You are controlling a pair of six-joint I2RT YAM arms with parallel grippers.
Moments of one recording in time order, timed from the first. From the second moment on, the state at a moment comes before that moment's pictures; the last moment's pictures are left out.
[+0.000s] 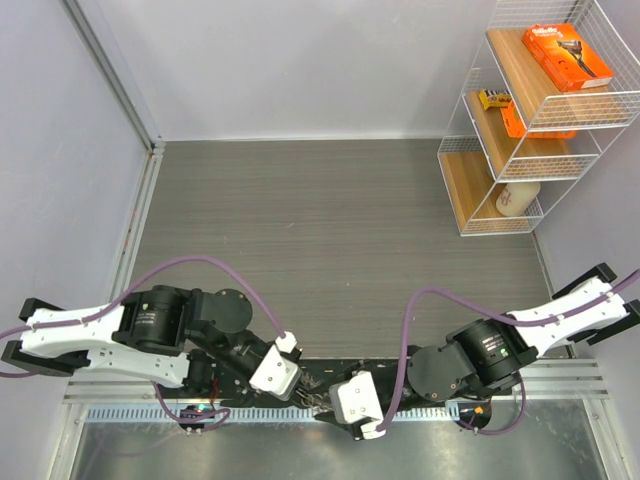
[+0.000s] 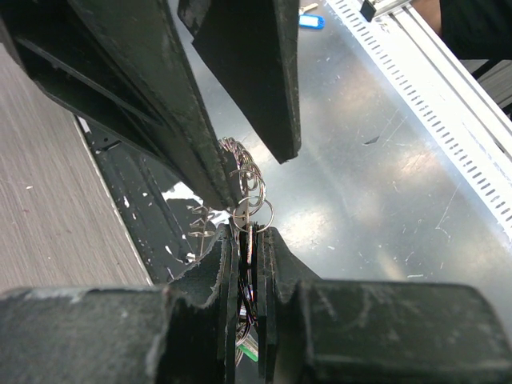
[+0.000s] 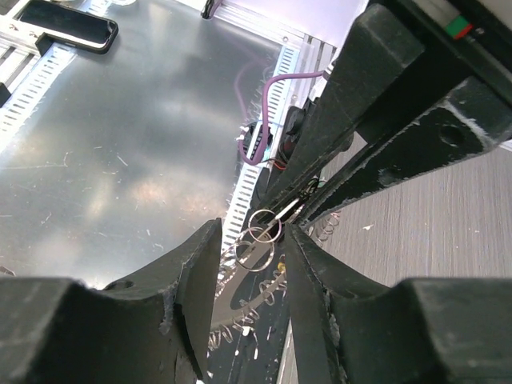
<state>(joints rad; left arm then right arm) -1.60 0.89 1.22 -0.80 0.47 0.21 1.95 1.04 1.23 -0.45 0.20 -0.21</state>
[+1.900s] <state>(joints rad) -1.58 0.79 1.14 -0.53 0.47 0.20 1.96 0.89 1.10 -0.23 0.22 -0.22</state>
